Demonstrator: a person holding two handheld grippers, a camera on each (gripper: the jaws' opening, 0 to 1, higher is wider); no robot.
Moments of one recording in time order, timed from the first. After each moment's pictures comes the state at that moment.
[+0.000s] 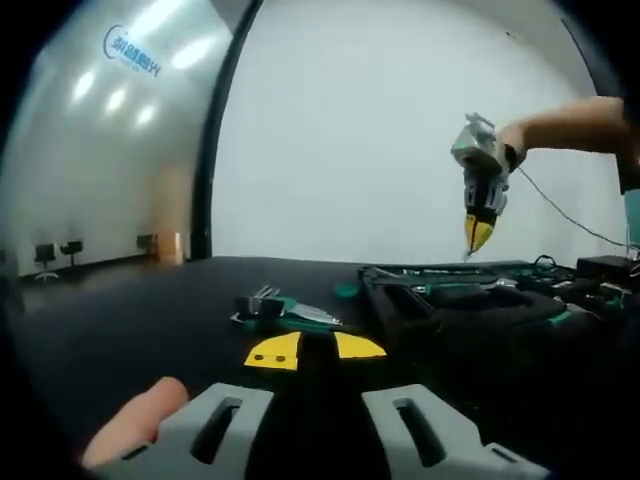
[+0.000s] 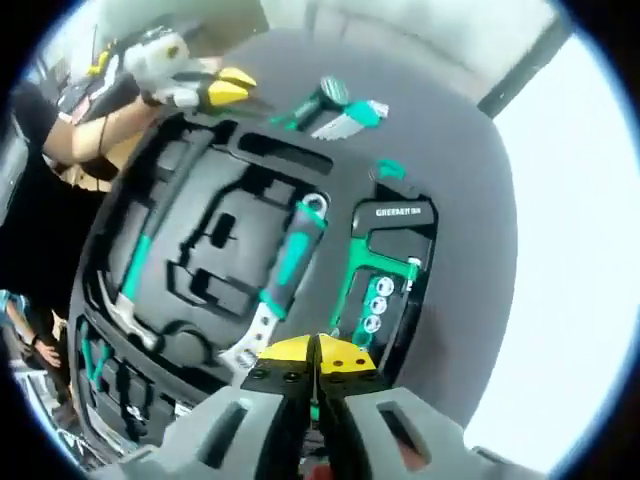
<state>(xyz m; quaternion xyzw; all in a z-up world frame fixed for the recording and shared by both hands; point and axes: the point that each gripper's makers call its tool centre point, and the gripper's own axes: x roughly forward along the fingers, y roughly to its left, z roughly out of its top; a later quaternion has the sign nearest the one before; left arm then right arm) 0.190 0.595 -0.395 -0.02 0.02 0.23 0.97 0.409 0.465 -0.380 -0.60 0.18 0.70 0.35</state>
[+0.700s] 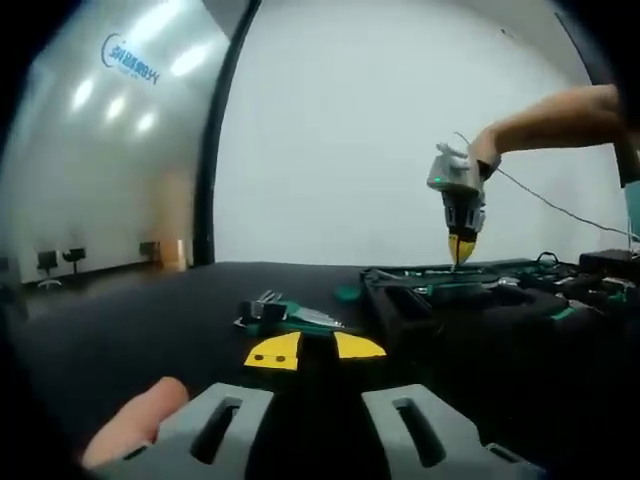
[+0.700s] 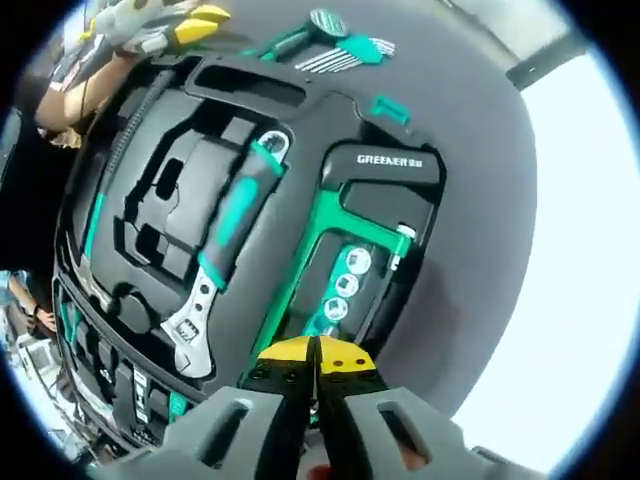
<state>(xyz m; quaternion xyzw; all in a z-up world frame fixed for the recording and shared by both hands) 0.187 0.594 -0.392 -0.01 0.02 0.24 0.97 0.450 0.477 -0.398 -0.67 0.21 0.65 0.29</state>
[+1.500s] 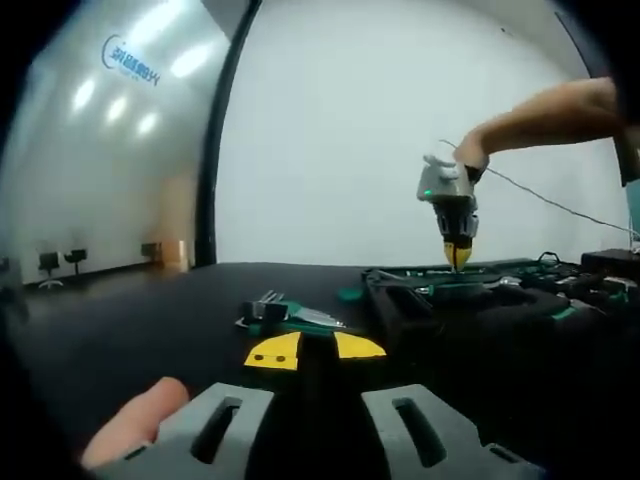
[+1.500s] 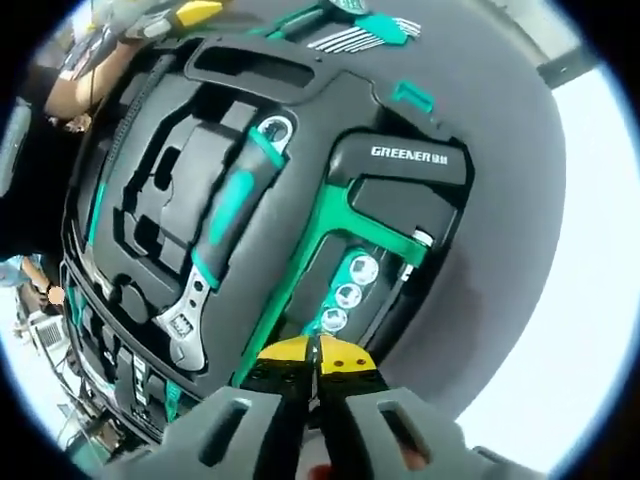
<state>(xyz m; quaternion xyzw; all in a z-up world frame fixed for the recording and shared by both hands) 0.187 0.595 -0.392 -0.01 0.02 0.24 0.97 0.470 0.492 -0.408 -0.69 0.23 0.65 0.24</state>
